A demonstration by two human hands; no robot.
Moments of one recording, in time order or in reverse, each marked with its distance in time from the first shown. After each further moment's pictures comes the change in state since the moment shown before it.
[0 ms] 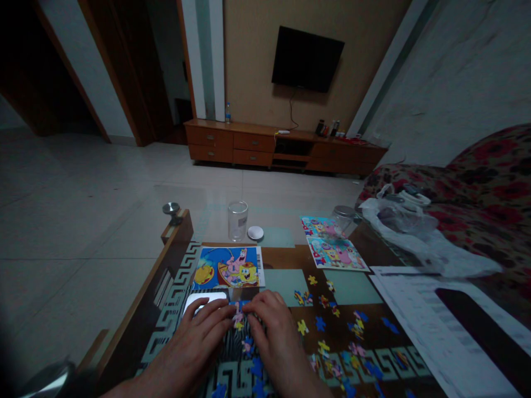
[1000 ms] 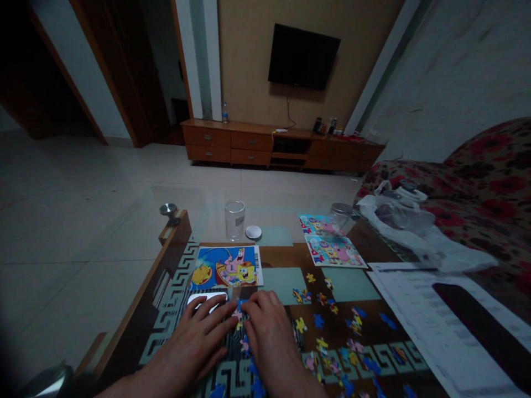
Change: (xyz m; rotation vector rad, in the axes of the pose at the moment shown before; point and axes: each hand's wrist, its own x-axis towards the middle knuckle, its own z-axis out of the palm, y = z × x) left_hand 0.000 -0.002 0.009 0.058 -0.158 -0.061; right_hand -0.002 0.011 0.013 -0.365 -0.038 -0.073
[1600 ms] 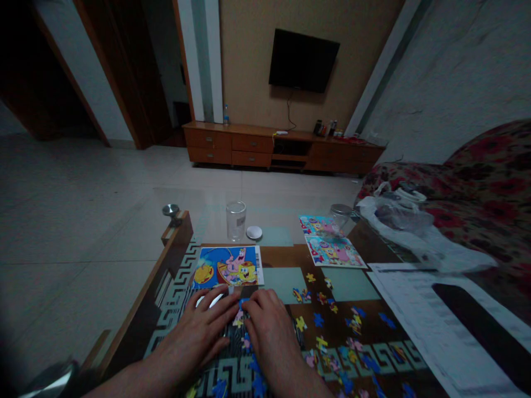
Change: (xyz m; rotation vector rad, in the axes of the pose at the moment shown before) left_hand 0.007 -0.008 -0.005 0.000 0.001 -0.007; right_hand 0.000 0.004 0.002 -0.090 0.061 -0.094
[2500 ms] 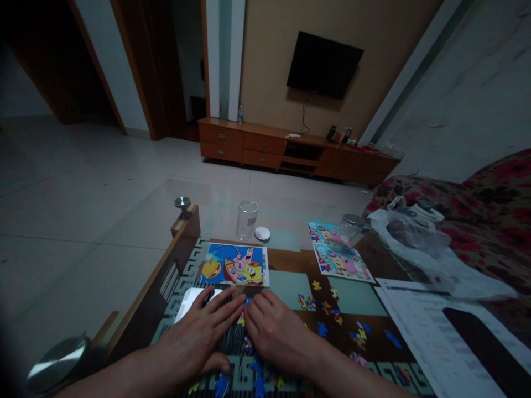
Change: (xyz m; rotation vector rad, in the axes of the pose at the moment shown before) left_hand -0.001 0.000 -0.015 -0.099 -0.310 0.001; right_hand 0.018 0.021 -0.014 -0.551 -0.087 -0.780
